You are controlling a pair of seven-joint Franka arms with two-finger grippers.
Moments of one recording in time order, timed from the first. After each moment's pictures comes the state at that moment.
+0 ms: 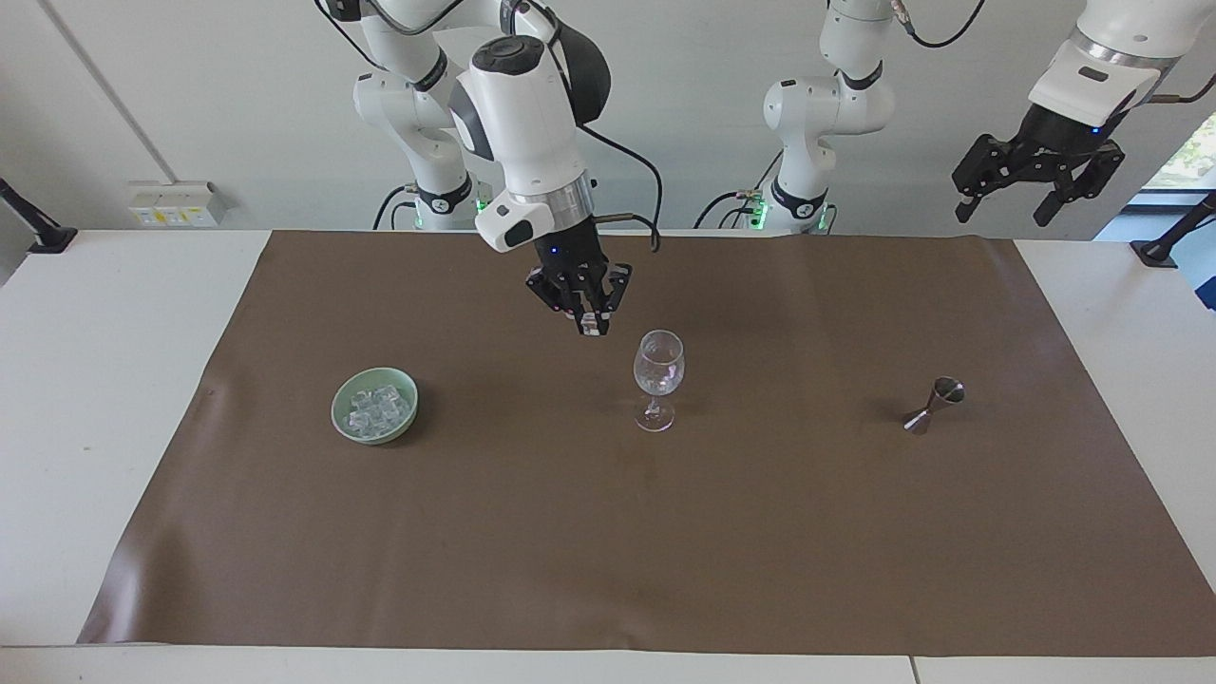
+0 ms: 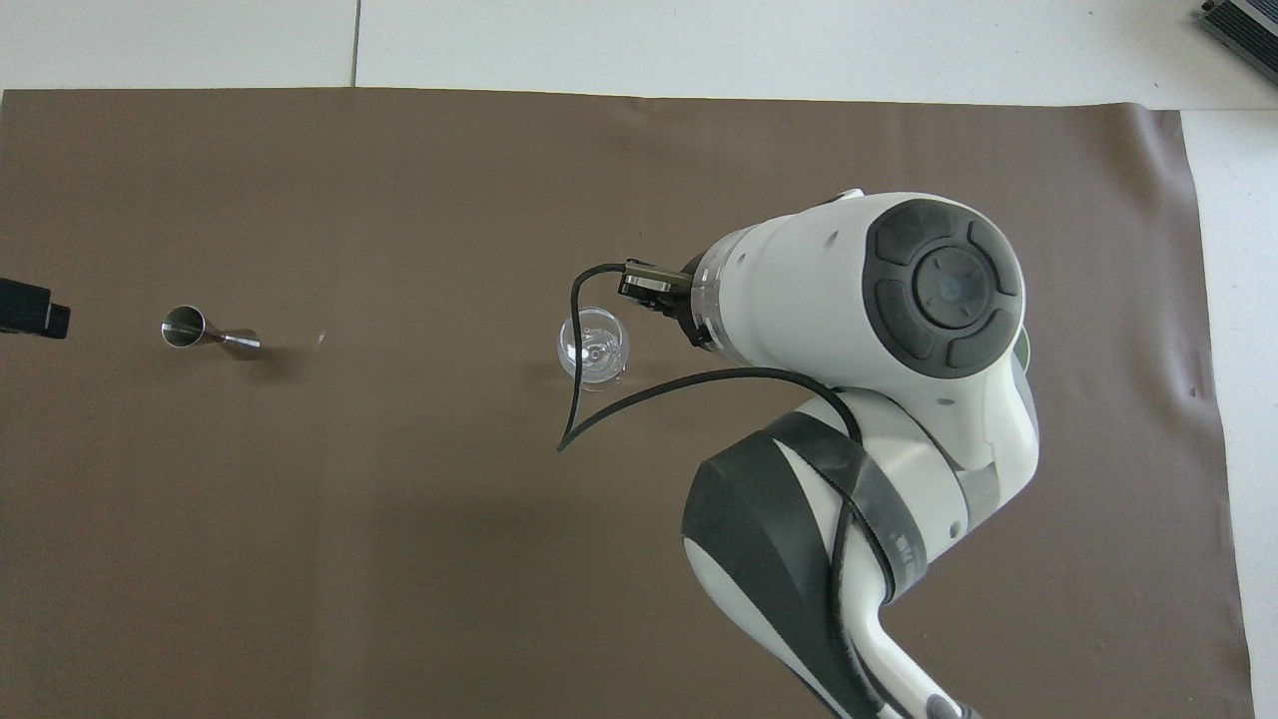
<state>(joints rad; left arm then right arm) -0.06 -0.02 0.01 -1.39 0.00 1.41 0.09 0.05 0.20 0.53 -1.62 -0.01 2.11 0.83</state>
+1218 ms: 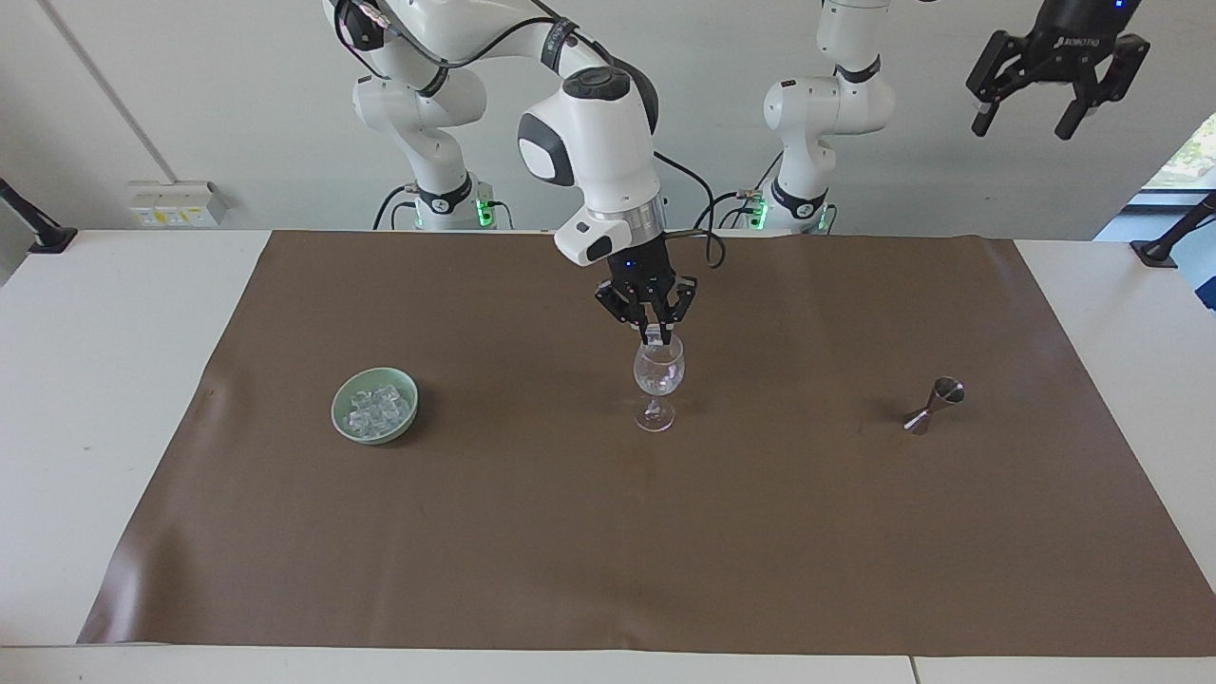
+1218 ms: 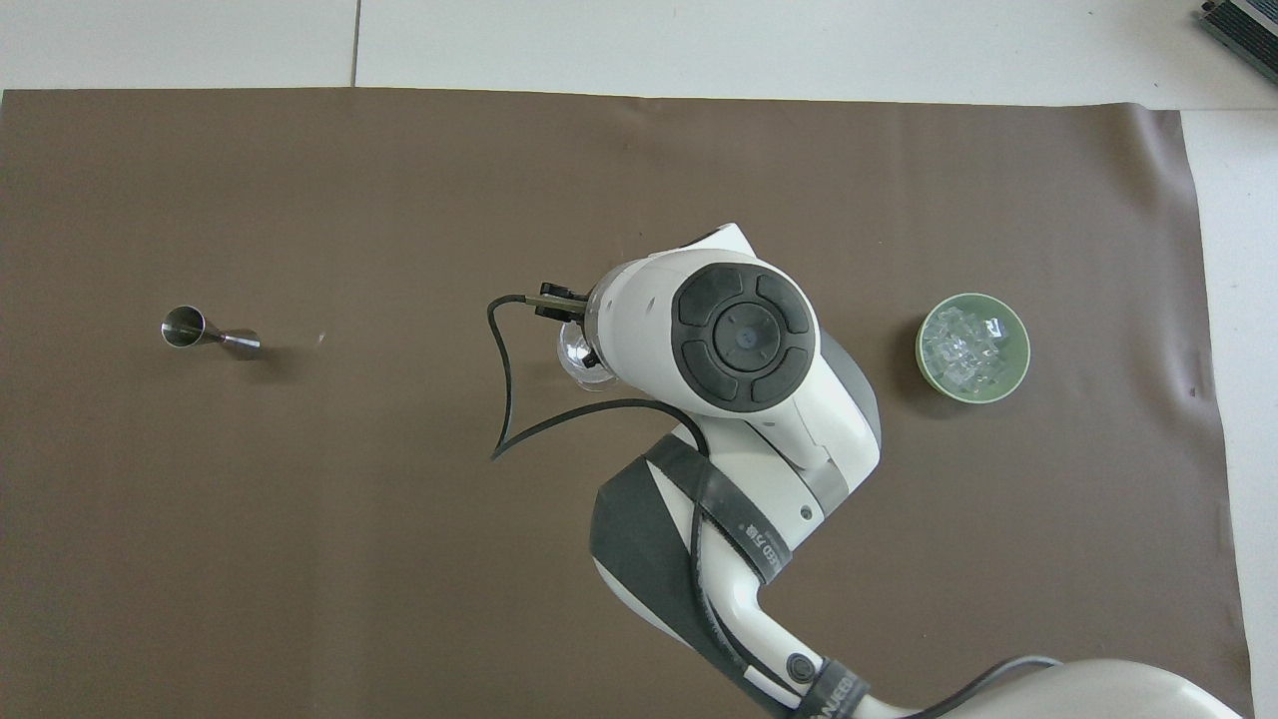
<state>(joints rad) -0.05 -0.28 0.01 -1.40 0.00 1.24 0.09 0.12 0.34 0.57 -1.59 -0.18 2.22 0.95</state>
